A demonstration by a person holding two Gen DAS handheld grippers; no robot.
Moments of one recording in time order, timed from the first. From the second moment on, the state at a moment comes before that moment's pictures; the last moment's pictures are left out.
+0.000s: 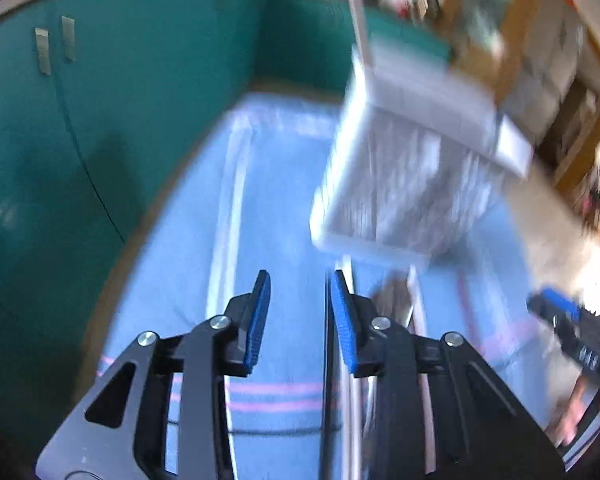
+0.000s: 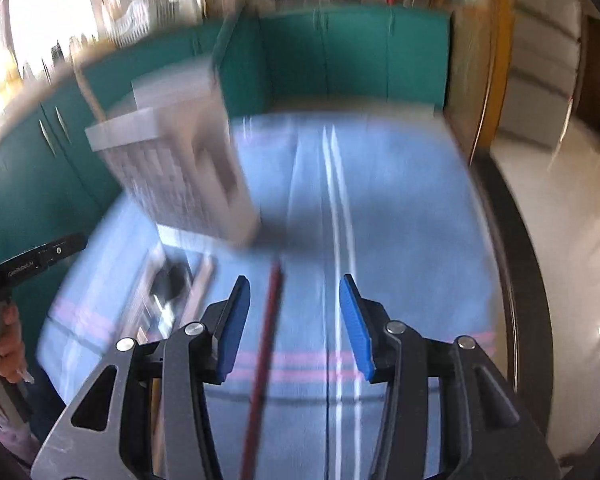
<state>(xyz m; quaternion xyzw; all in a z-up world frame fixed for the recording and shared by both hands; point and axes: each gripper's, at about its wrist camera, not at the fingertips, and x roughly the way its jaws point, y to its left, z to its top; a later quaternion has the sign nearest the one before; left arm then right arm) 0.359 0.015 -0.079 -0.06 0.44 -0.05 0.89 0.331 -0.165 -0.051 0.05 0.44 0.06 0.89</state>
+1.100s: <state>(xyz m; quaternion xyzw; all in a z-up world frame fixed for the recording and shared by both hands) 0.371 -0.013 -0.117 -0.03 0.50 -0.08 0.86 0.354 -0.118 -0.093 -0.01 0.52 0.09 0.85</state>
